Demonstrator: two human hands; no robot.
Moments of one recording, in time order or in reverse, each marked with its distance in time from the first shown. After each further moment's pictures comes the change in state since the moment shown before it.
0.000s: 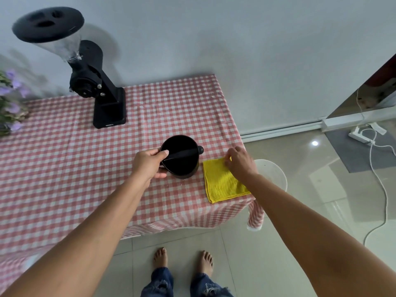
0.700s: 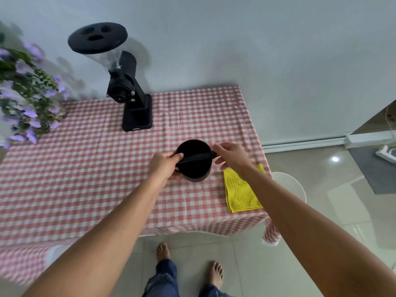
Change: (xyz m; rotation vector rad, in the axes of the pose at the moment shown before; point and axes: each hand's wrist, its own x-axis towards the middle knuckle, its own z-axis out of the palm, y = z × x) left_hand 0.009 0.004 -0.026 -0.011 0.016 0.014; right_hand 0.011 -0.117 -0.035 0.925 -0.225 0.062
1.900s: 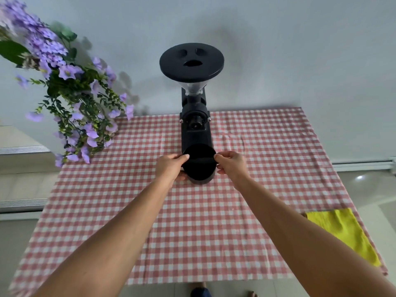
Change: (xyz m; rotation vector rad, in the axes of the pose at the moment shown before) left_hand 0.163 0.002 -0.200 -0.046 0.096 -0.037; right_hand 0.125 -0.081 0.230 0.087 0.208 0.177
